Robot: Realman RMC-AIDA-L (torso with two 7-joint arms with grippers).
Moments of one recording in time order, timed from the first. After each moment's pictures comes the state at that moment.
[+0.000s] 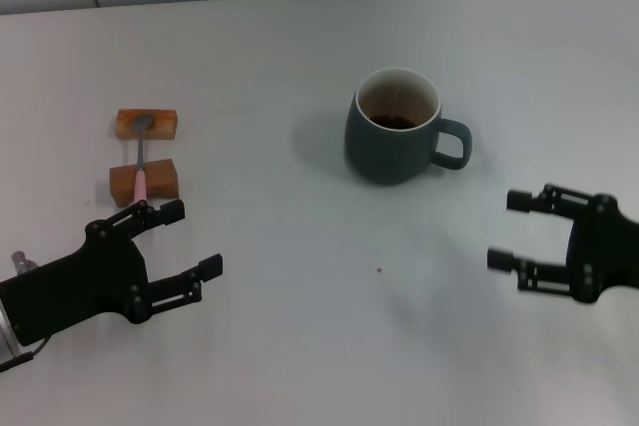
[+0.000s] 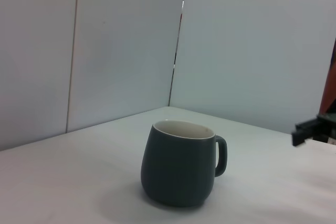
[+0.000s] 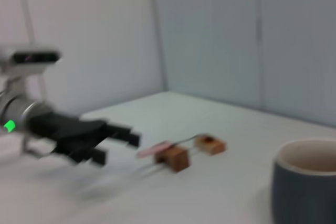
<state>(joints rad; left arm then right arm) -0.36 -2.07 0.39 0.35 2.08 1.62 -0.83 0.31 2.08 -0.56 -0.62 -2.00 -1.69 1.02</state>
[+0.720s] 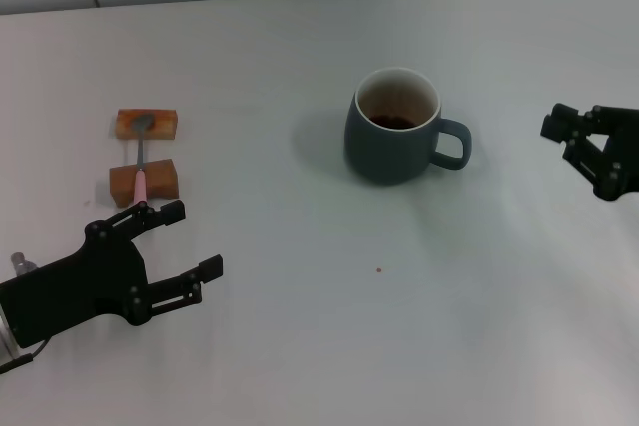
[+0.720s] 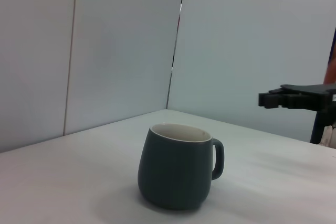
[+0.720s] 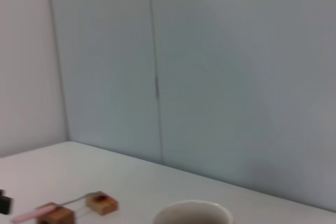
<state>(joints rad) -0.36 -2.07 0.39 0.35 2.08 1.63 -0.83 0.32 2.08 -0.54 -0.62 -1.78 -1.53 1.02</state>
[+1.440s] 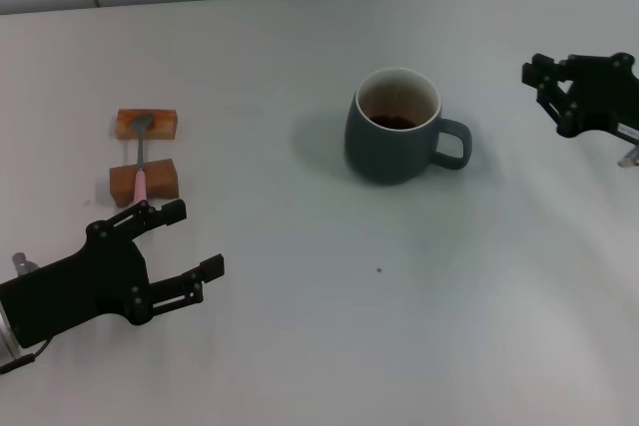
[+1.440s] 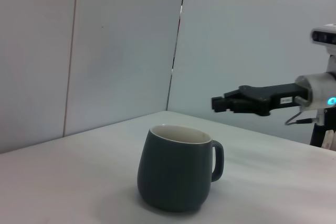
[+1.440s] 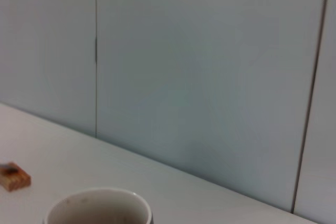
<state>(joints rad) -0.36 -2.07 0.39 0.35 2.08 1.63 -0.83 0.46 2.08 -0.58 -0.55 -1.74 -1.22 0.92</state>
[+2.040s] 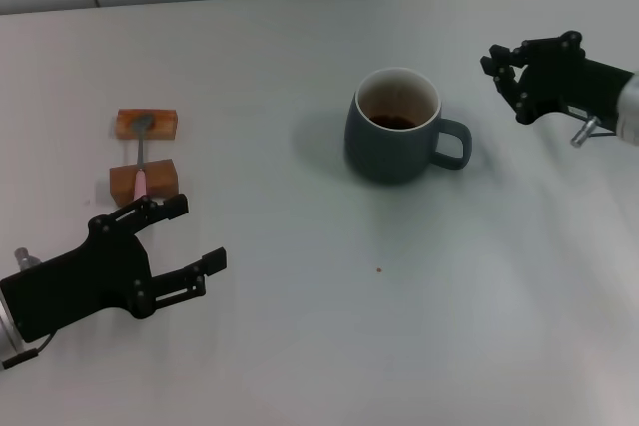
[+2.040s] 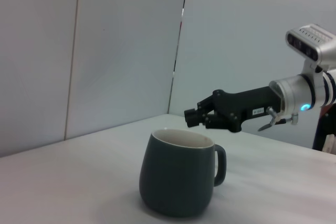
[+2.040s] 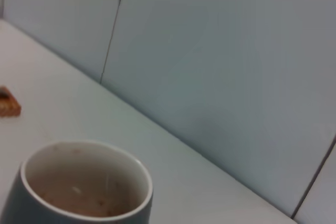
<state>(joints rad) -0.37 -2.07 0.38 0.34 2.07 1.63 -0.83 0.56 2.09 -0.71 -0.49 -1.74 -1.00 0.73</state>
